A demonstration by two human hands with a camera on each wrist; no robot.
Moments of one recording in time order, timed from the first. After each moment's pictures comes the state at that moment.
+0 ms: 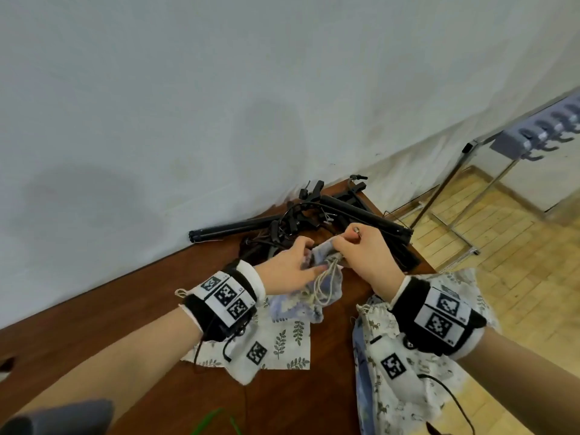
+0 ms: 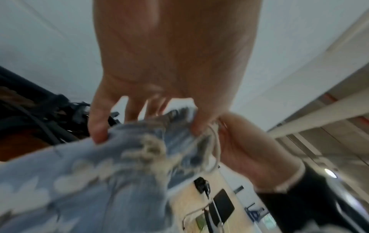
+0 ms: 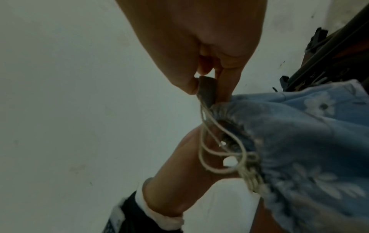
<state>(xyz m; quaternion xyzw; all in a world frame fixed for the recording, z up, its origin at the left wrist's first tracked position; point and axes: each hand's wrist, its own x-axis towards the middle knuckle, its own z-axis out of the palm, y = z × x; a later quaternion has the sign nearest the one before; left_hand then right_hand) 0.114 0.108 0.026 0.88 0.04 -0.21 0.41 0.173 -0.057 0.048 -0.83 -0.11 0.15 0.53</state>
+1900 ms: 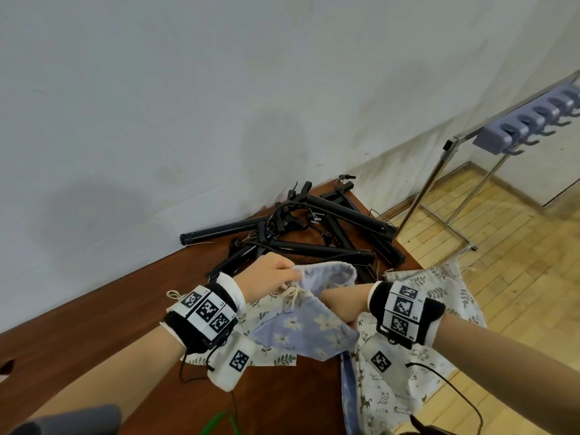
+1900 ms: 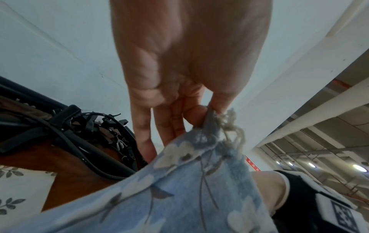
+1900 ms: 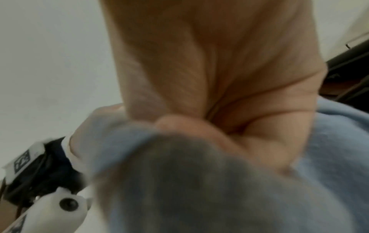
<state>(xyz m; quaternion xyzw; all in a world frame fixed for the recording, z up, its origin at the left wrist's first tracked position) 0.098 0.086 0.033 0.82 0.07 -0.18 0.53 0.161 -0.089 0.019 -0.74 -0.43 0.51 0.05</state>
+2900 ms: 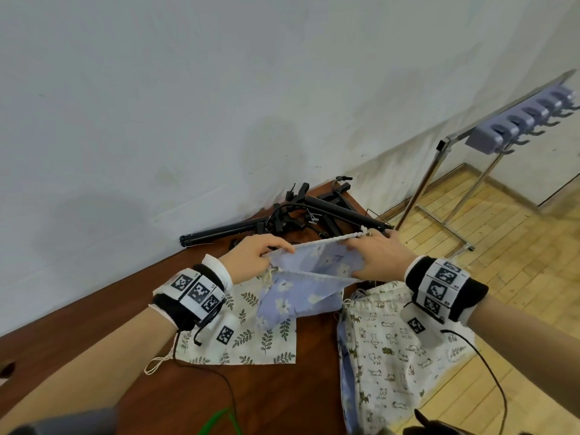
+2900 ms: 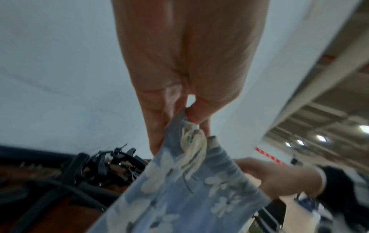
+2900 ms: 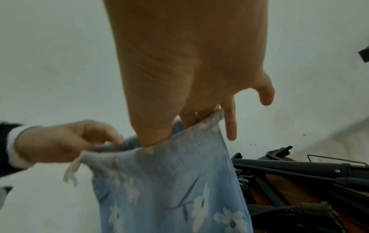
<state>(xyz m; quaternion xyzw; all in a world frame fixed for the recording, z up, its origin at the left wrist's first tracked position) 0.107 0.120 0.042 0.91 -0.01 -0.13 0.41 0.216 -0.142 0.035 -0.91 -0.36 0.21 -0.06</state>
